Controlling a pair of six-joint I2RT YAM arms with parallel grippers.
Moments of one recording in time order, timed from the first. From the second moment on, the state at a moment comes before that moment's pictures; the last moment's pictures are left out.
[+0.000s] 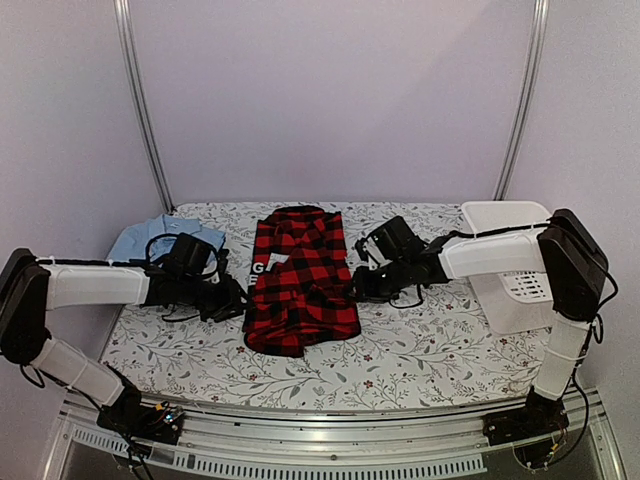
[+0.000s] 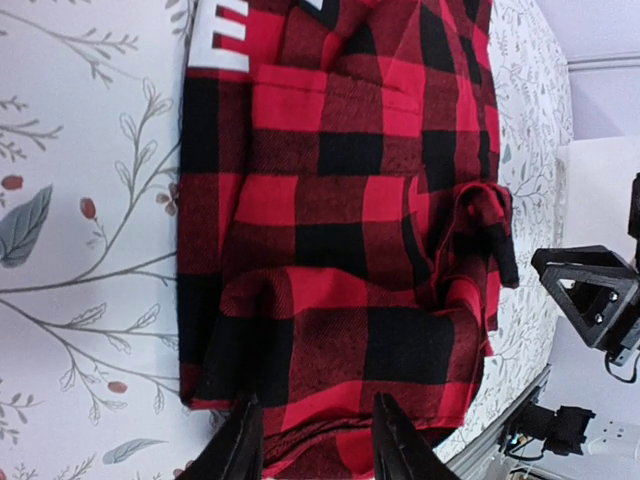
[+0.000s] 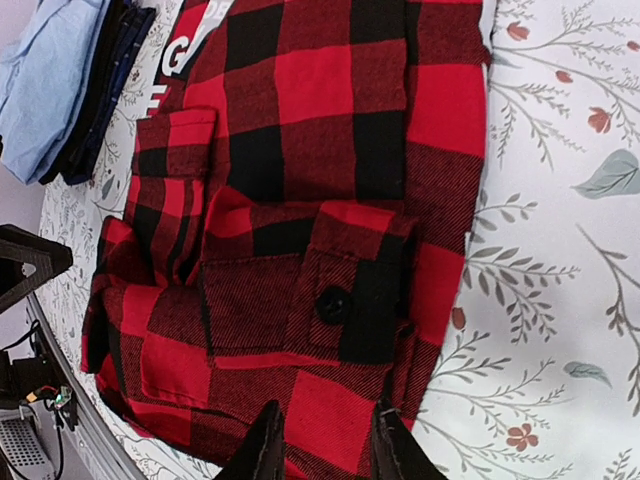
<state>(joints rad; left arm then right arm) -0.50 1.40 0.68 -0.16 0.30 -0.84 0.76 1.86 1.18 -0.18 -0.23 0.62</state>
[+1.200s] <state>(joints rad) -0.54 1.28 0.60 -0.20 0.27 -0.88 0.80 2.22 1.74 -0.35 -0.10 0.49</state>
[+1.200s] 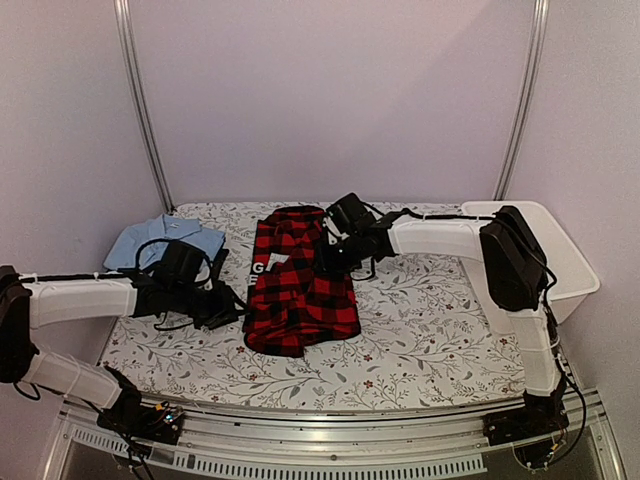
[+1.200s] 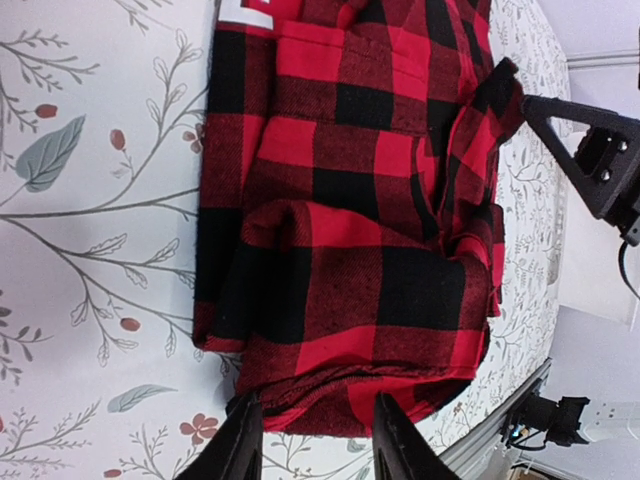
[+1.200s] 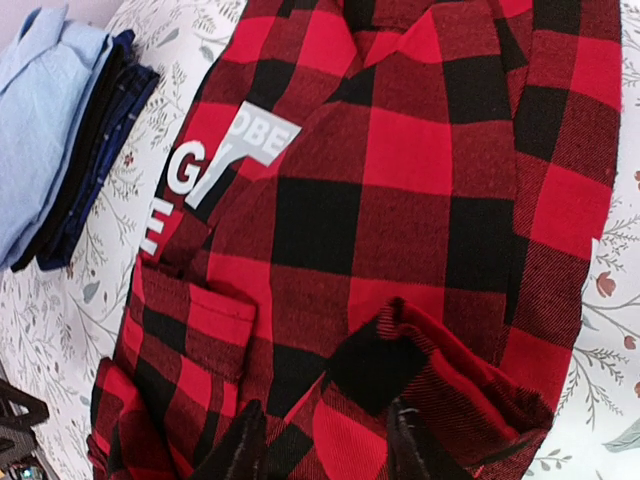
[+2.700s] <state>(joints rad) -0.59 1.43 0.48 0.01 0.35 -0.90 0.77 1.79 0.93 -0.01 -0.40 0.67</state>
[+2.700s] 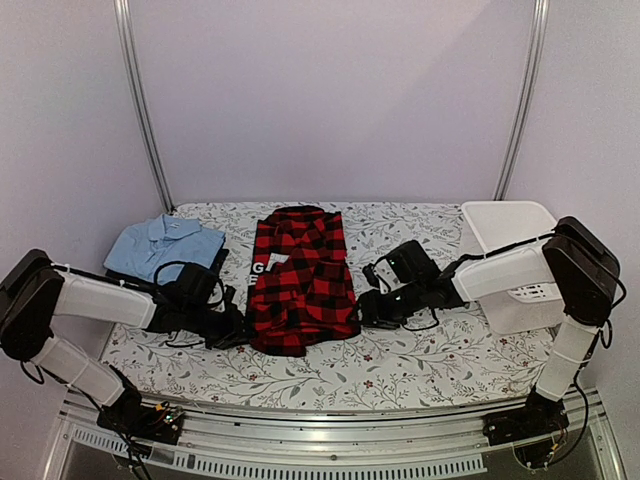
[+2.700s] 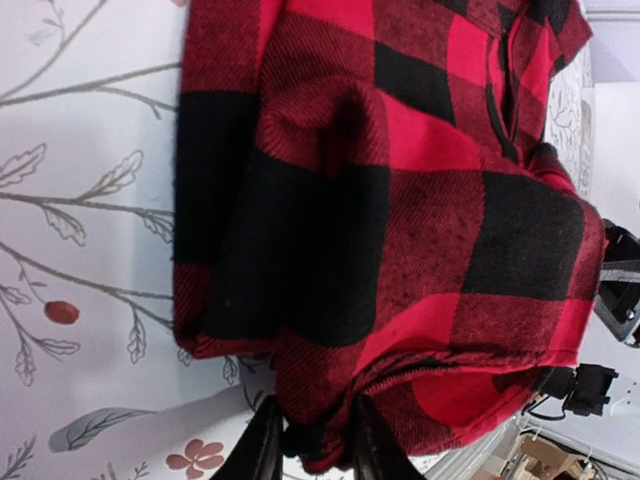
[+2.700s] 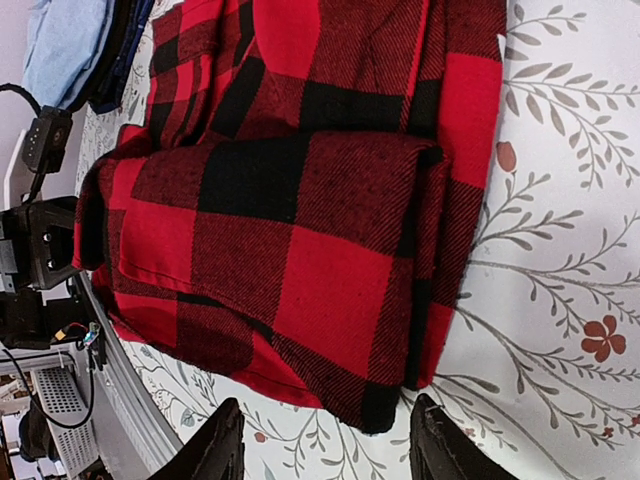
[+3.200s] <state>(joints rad) -0.60 1.32 0.48 -0.07 0.35 -0.92 0.77 1.84 0.93 0.01 -0.38 0.68</state>
